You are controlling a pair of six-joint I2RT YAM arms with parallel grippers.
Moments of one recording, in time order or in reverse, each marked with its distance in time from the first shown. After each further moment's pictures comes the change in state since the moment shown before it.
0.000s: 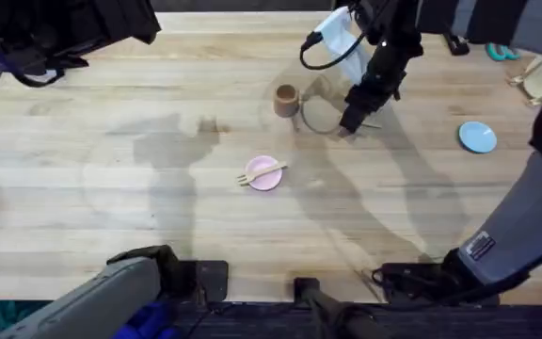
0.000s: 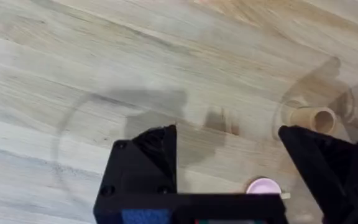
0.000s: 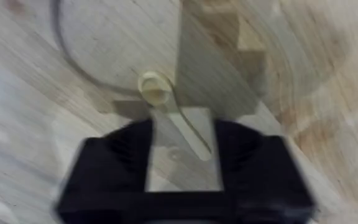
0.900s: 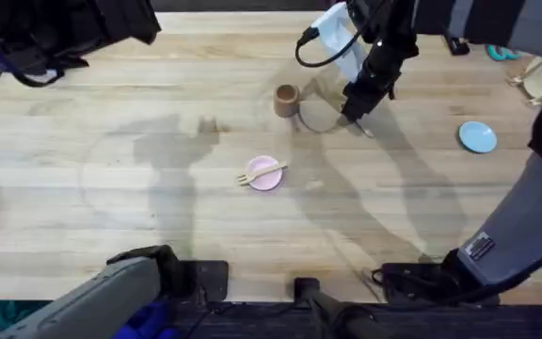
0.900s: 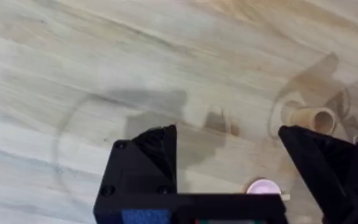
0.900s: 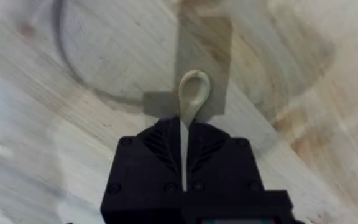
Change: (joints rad) left arm 0.000 0.000 0.000 0.001 0.000 0.000; right arm 0.017 -0.006 0.000 0.039 -0.007 0.041
